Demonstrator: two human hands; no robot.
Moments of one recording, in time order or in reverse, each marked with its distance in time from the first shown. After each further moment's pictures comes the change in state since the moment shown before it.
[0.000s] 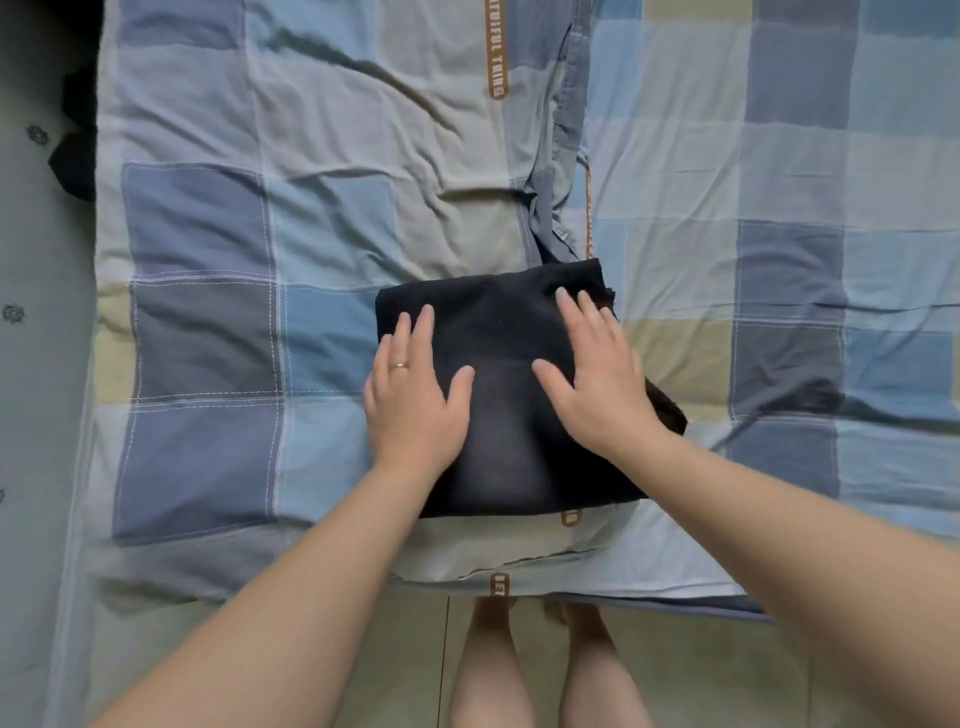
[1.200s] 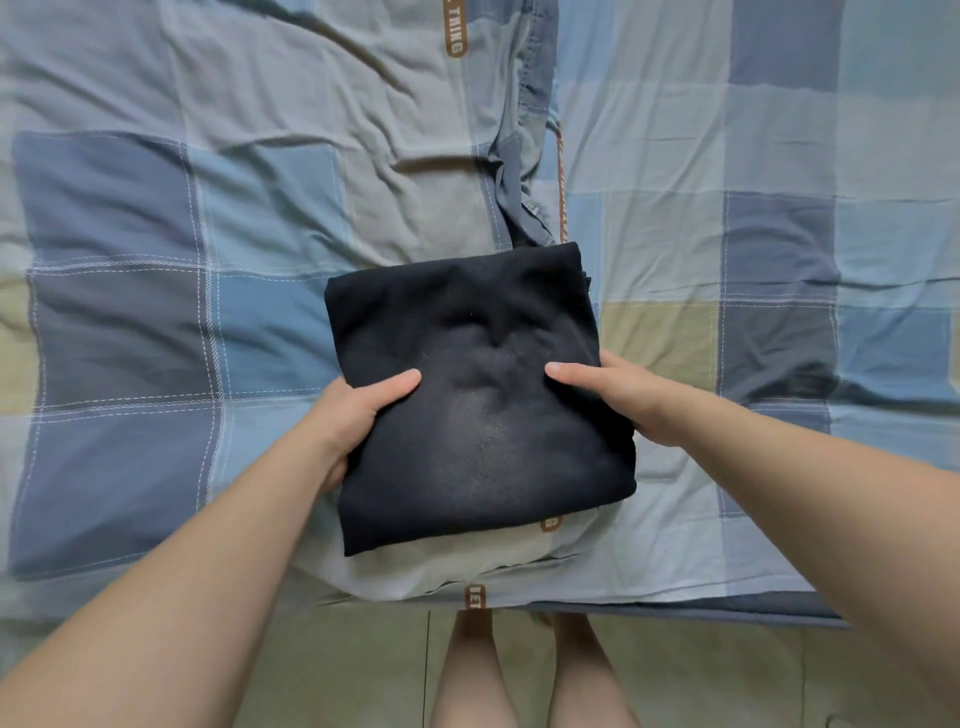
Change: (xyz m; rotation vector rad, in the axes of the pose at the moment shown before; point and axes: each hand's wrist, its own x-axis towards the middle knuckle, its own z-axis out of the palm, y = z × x) left_hand 0.025 -0.031 0.002 -0.939 -0.486 -0.576; right_hand 0.030 0.088 -0.001 0.766 -0.512 0.442
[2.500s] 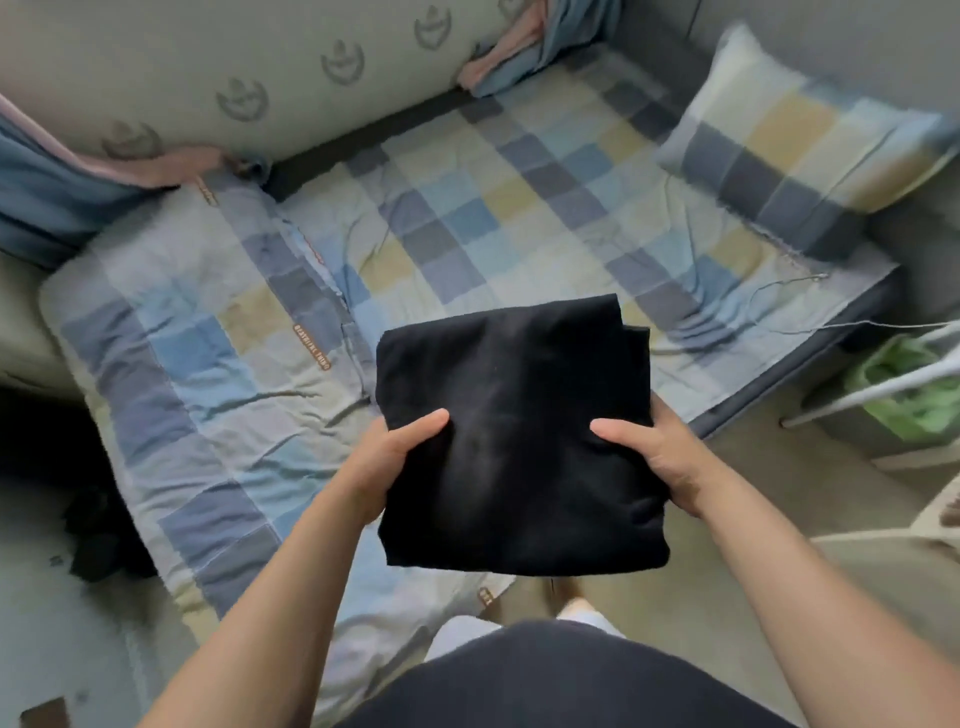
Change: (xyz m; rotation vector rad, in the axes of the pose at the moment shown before) left_hand -0.399 0.158 0.131 0.465 -0.539 0.307; right_hand -0.521 -0.010 0.054 0.646 0.671 -0.502
